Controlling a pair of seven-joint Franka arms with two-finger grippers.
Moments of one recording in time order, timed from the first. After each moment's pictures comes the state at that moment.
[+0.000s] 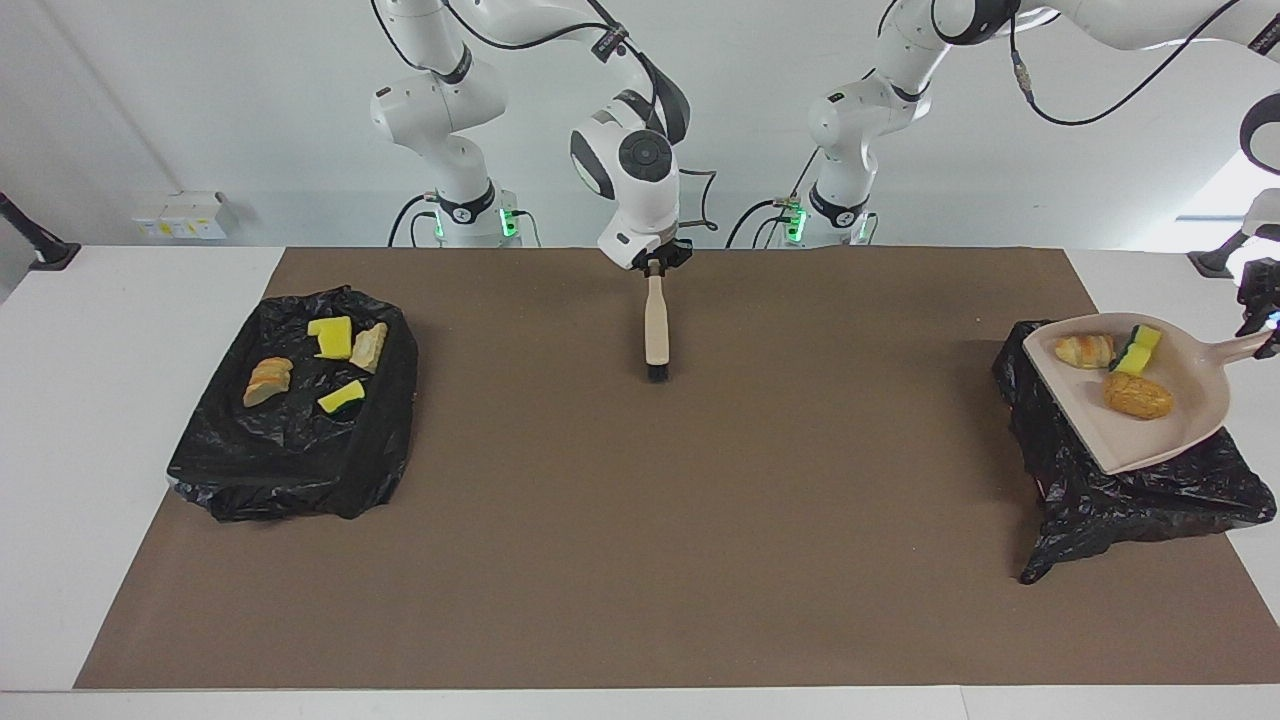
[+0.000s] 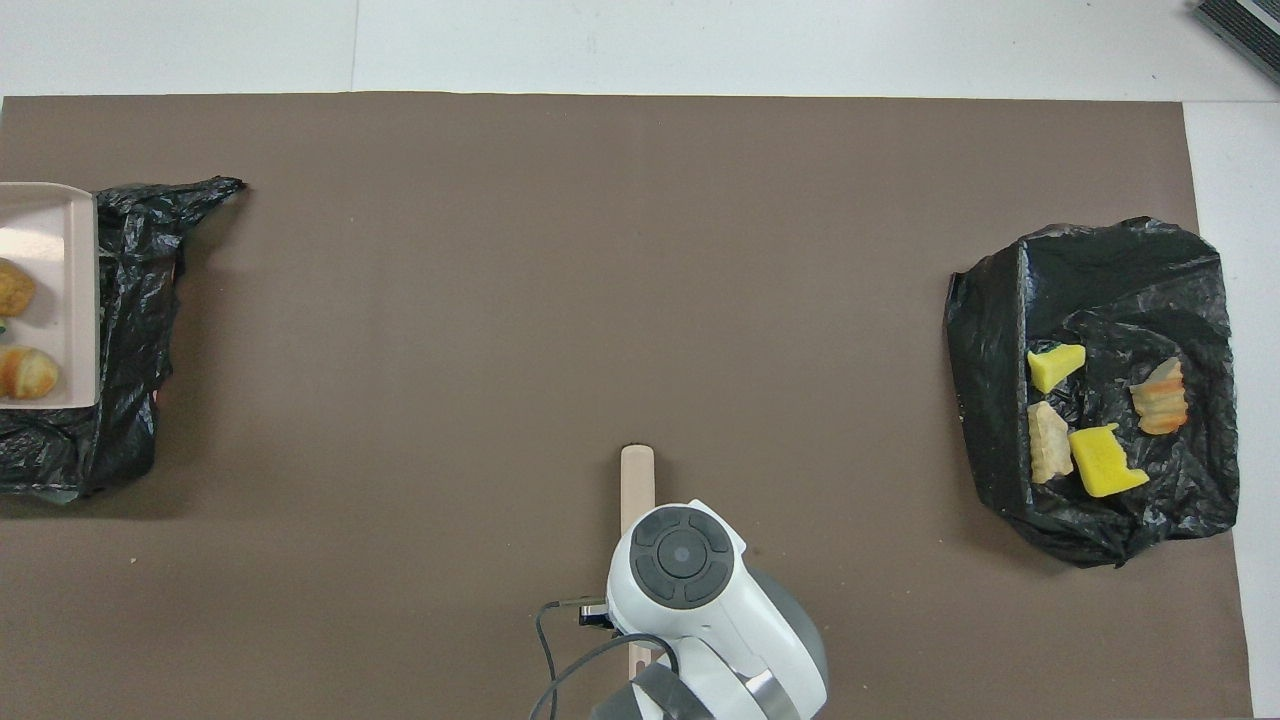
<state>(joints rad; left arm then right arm) 0.38 0.29 0.00 -1.39 0.25 1.87 1.89 0.47 0.06 0.33 -2.21 0.29 2.07 0.64</state>
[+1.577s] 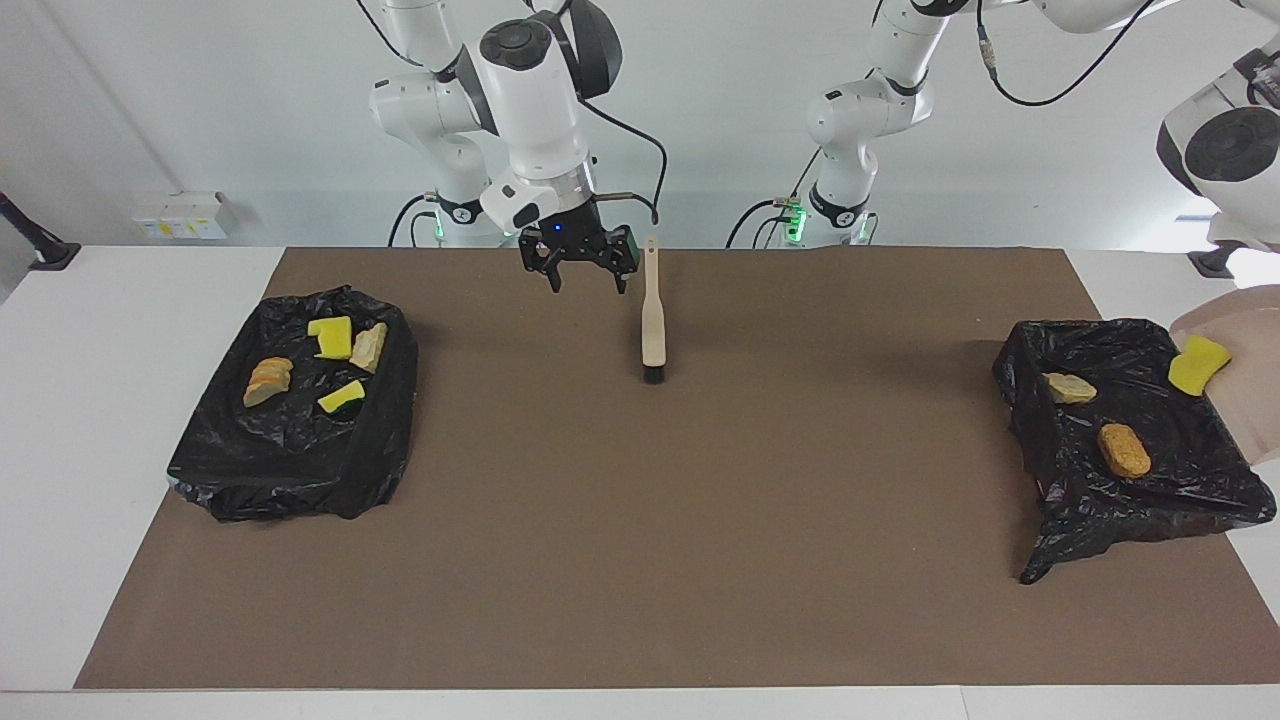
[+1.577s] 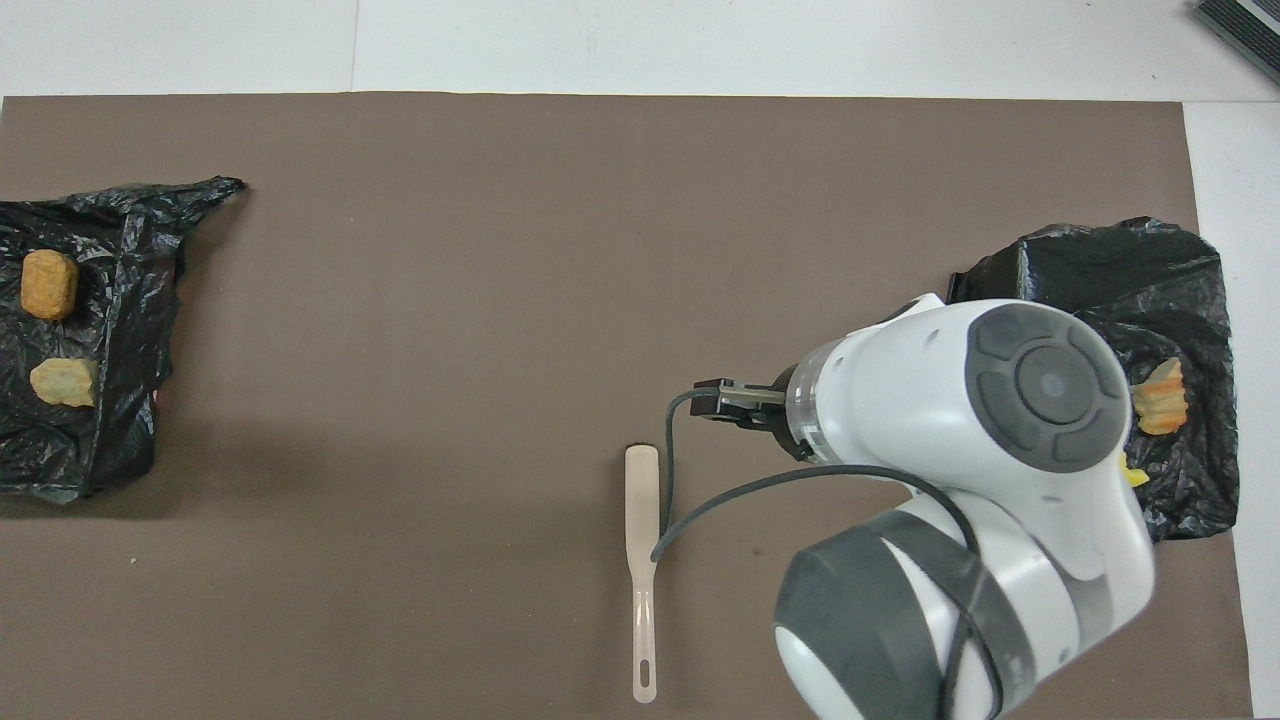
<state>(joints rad) 0.25 0.13 -0.02 -1.66 1.18 1.98 1.44 0.13 -0.05 0.31 -1.88 0.14 1.93 0.59</state>
